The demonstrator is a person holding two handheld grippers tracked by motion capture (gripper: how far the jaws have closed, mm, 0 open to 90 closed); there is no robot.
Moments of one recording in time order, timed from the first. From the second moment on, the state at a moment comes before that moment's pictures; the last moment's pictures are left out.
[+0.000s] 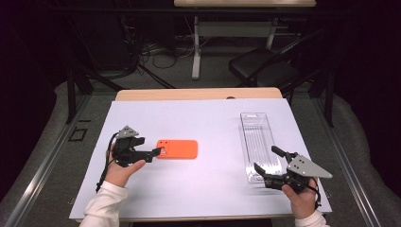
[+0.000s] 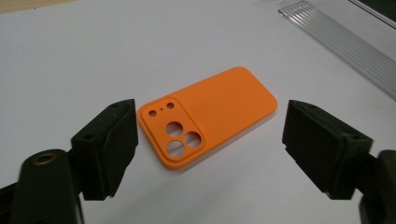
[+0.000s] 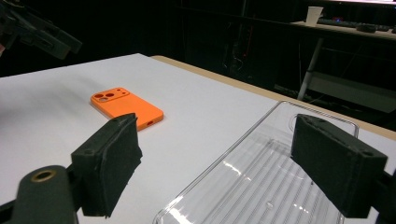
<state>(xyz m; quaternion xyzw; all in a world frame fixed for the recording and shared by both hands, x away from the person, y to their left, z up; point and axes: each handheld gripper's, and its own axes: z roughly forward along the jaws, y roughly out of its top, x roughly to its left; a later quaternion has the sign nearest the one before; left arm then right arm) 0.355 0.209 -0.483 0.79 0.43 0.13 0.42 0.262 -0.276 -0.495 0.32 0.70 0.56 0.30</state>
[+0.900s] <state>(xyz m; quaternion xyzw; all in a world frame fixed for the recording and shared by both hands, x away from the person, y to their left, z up) 0.401 0.186 -0.492 0.79 0.45 0.16 0.39 0.262 -0.277 -0.496 0.32 0.70 0.56 0.30</state>
